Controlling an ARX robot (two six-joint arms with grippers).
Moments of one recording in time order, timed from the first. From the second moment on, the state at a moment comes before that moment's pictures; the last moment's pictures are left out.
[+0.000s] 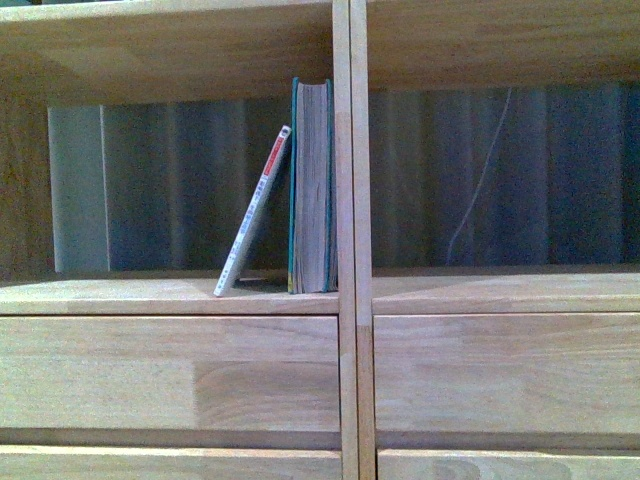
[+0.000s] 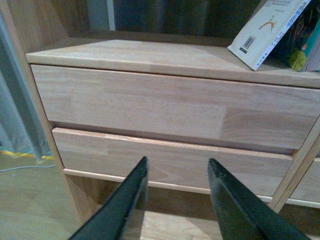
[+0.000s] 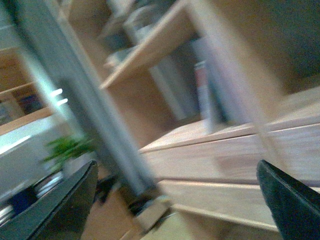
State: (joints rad) left arm 0.00 0.82 0.46 0.35 0.00 -0.01; right arm -0.10 0.34 0.44 0.22 -0.39 0.69
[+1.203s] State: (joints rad) left arm 0.00 0.33 0.05 0.29 0.00 -0.01; right arm 0.00 0.06 0.07 -0.01 0.00 0.01
